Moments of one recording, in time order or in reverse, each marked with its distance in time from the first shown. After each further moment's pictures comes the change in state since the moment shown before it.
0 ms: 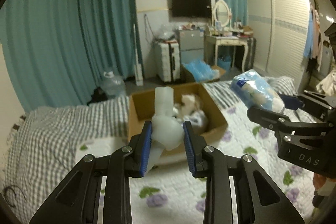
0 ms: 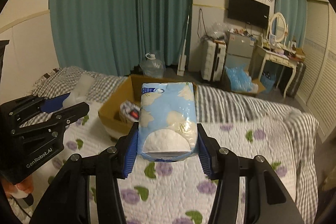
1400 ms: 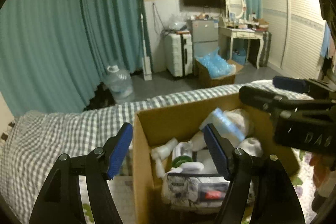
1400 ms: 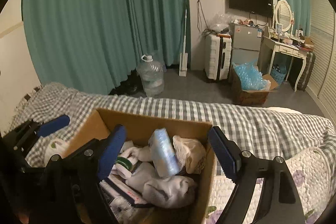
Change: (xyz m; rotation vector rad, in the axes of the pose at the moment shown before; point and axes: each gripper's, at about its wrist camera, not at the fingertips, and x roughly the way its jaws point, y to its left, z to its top) left arm 0.161 0.038 0.031 -0.012 0.053 0.063; right arm 0.200 -0.040 0.078 0.096 0.012 0.032
